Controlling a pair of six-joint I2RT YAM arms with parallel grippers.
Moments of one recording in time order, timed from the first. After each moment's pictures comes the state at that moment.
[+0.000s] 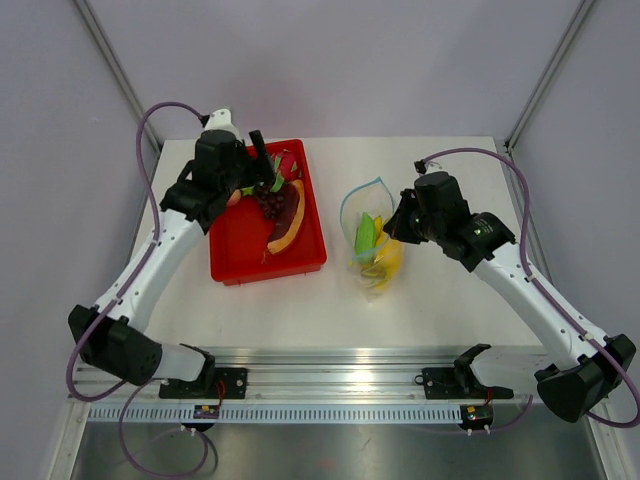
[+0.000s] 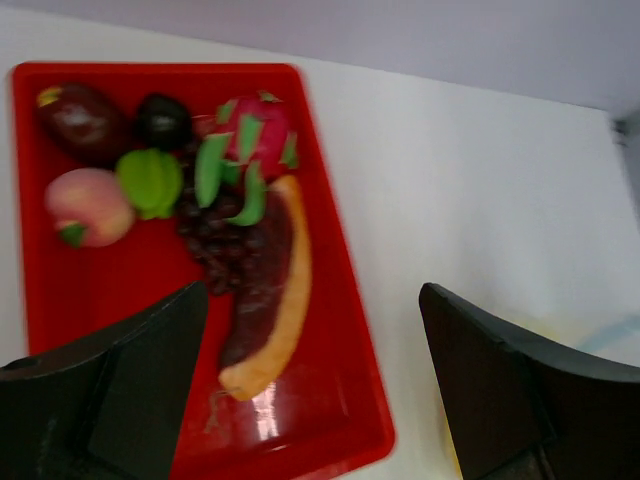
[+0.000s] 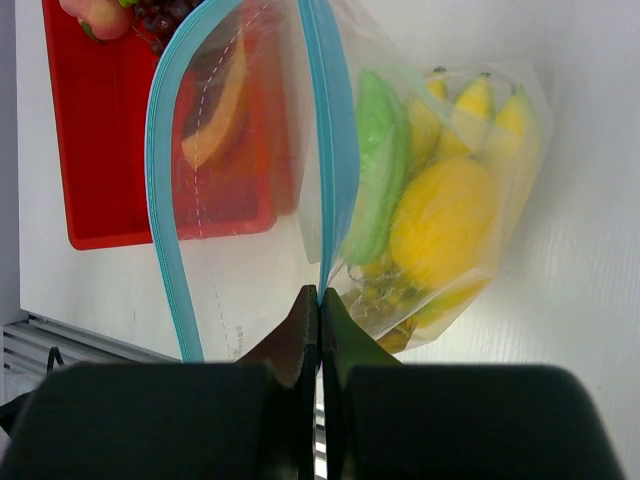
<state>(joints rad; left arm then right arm) -0.42 1.32 1.40 -0.44 -0.17 -0.41 0.56 1.18 1.24 -0.72 0.06 0.63</state>
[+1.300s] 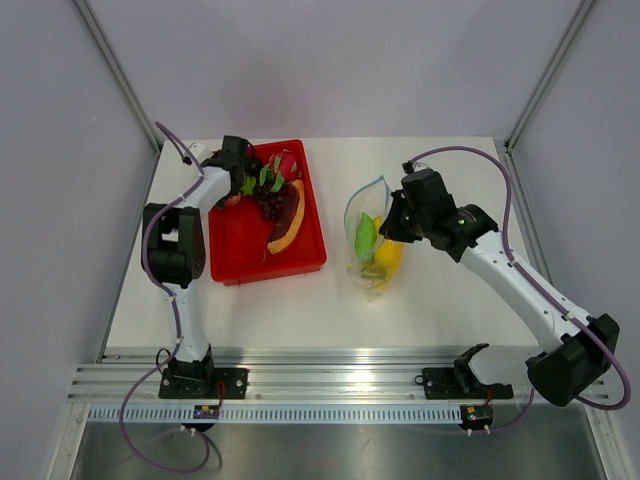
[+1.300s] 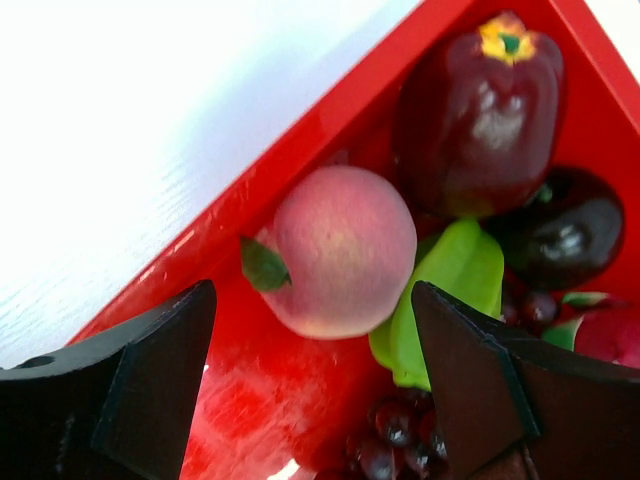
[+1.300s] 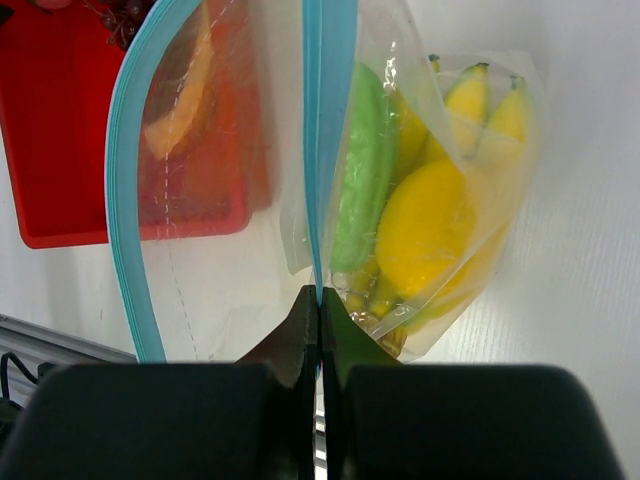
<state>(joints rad) -0.15 2.06 1.63 -0.57 -0.62 -1.06 0.56 1.27 1.25 -0.72 0.06 0.60</state>
